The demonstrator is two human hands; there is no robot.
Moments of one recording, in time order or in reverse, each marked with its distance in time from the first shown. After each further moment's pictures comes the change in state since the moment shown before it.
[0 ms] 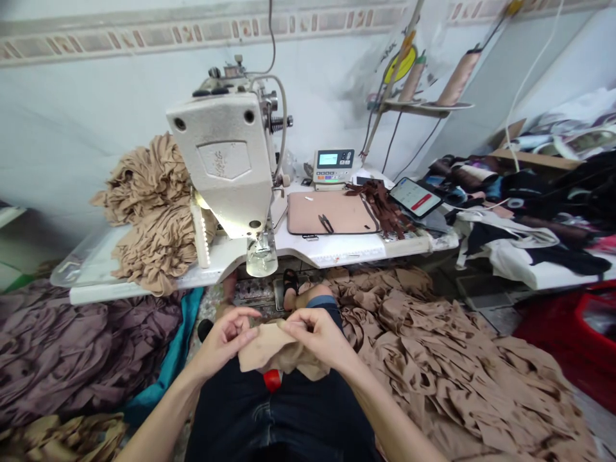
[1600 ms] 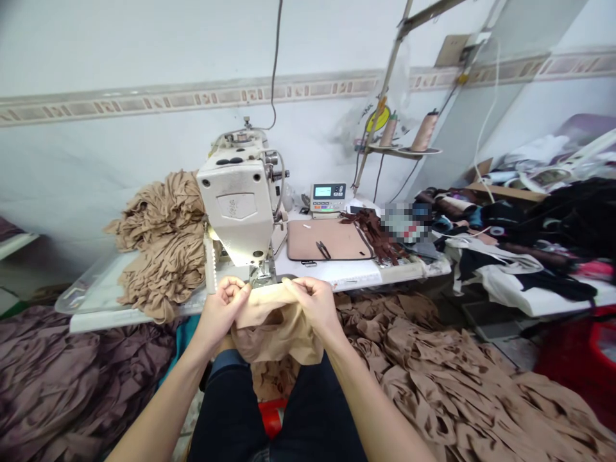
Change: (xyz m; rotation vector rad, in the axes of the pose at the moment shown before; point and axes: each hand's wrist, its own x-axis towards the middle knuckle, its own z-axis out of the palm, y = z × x) left_hand 0.078 0.082 -0.009 0.071 0.426 0.206; right_hand 0.081 -0.045 -0.018 0.153 0.460 -0.260
